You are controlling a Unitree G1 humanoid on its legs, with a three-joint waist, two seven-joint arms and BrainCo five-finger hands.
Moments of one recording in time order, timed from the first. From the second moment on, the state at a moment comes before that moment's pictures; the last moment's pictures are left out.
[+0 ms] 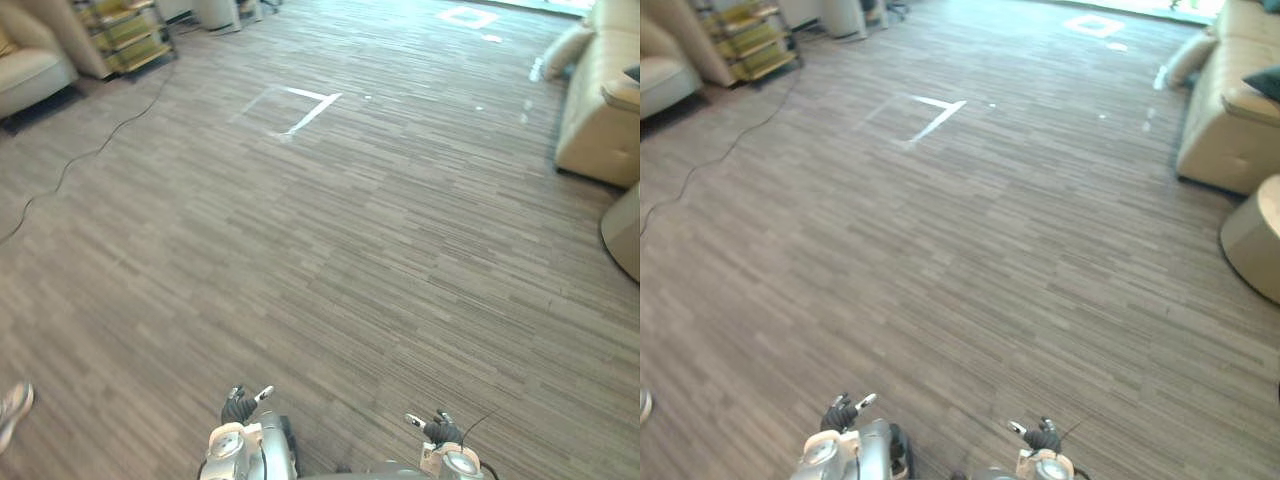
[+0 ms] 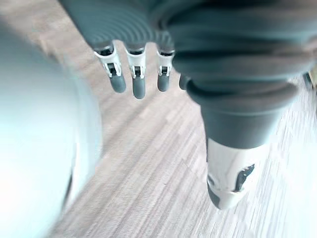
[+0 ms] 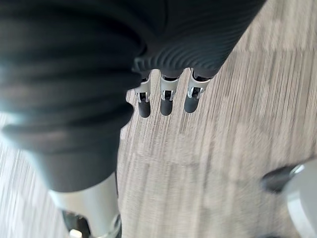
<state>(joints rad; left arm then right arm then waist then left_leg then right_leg) 0.04 -0.03 0.25 0.89 -0.01 -0.10 0.10 0.06 -0.01 -0.26 0.94 0.04 -0.03 -0.14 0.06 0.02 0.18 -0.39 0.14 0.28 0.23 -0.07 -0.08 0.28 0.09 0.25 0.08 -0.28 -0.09</state>
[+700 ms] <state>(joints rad) 0.02 -0.06 0.18 1.02 0.01 -0.07 0.08 0.06 -0.02 -0.31 0.90 0.04 -0.05 -0.12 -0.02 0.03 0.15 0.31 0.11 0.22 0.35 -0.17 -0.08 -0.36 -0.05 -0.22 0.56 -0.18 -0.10</state>
